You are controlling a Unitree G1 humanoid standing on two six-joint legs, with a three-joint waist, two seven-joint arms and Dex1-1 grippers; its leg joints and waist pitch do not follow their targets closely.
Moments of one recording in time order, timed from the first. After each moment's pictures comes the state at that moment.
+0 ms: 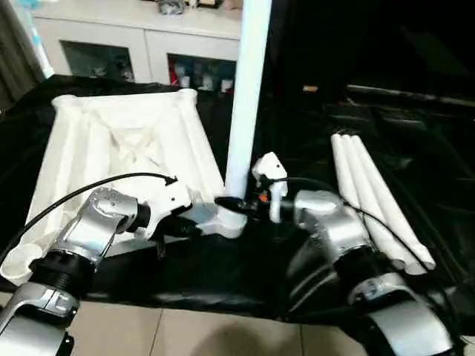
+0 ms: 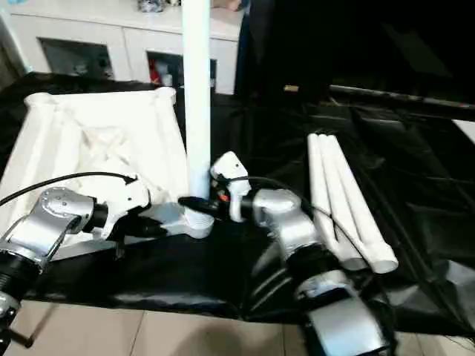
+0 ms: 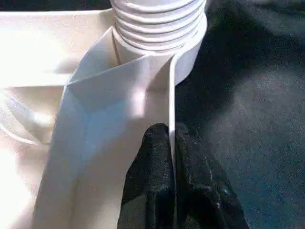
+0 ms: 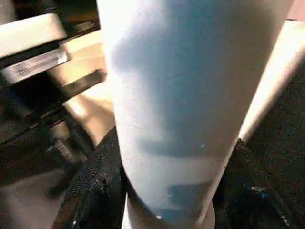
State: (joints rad) left arm -0.56 0.50 -0.28 0.53 0.04 0.26 -1.12; right arm -0.68 -0.04 0.16 0.80 0.15 0.05 0.76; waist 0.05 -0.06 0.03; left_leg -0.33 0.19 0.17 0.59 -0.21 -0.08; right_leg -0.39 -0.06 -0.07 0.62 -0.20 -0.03
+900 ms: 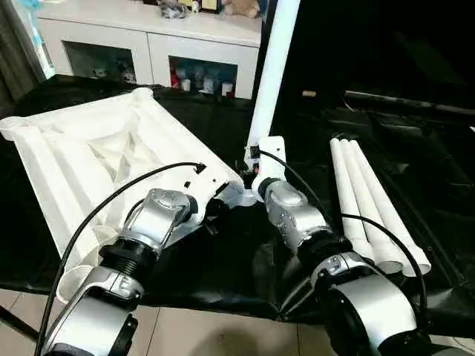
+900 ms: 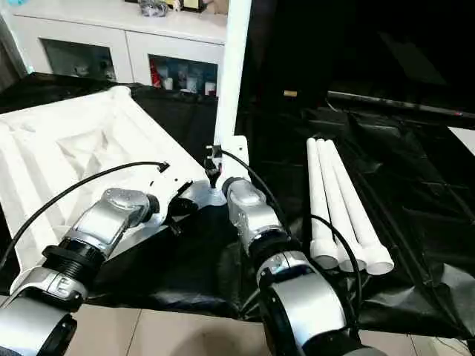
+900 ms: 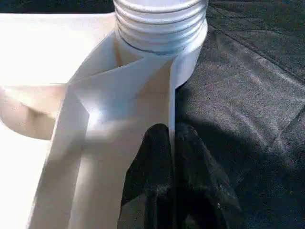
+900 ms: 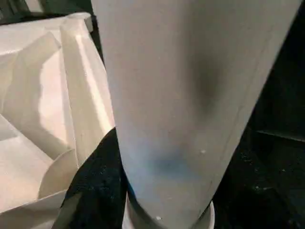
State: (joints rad) left arm -0.67 0.24 -0.25 0.59 0.09 0.52 -0.71; right arm -0.86 0.12 -0.02 1.09 0.12 -0.01 0.07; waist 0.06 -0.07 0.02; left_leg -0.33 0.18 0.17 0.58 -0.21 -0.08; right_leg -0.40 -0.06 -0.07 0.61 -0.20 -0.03
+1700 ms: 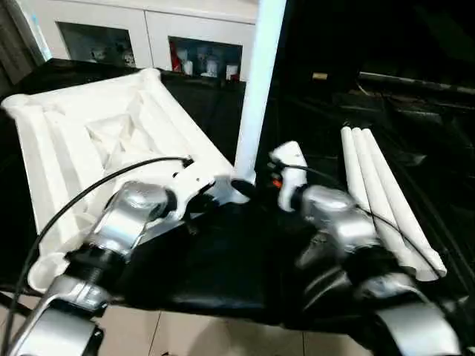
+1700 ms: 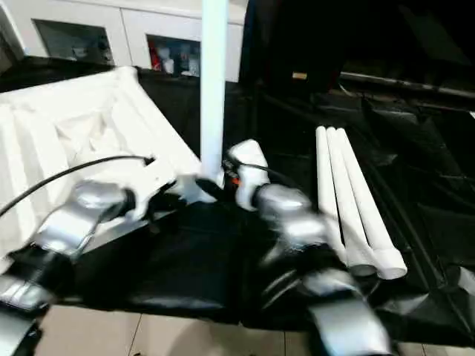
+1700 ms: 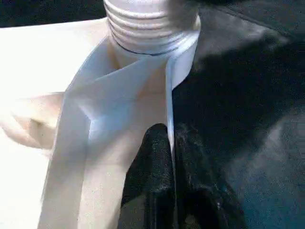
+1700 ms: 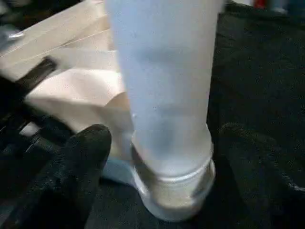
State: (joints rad) left arm -0.58 0.42 -0.27 0.40 0.08 0.39 -0.90; right arm -0.64 -0.15 0.12 0.64 0.16 0.13 0.77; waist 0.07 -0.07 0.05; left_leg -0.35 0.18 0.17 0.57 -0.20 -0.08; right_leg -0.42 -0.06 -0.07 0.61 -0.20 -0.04
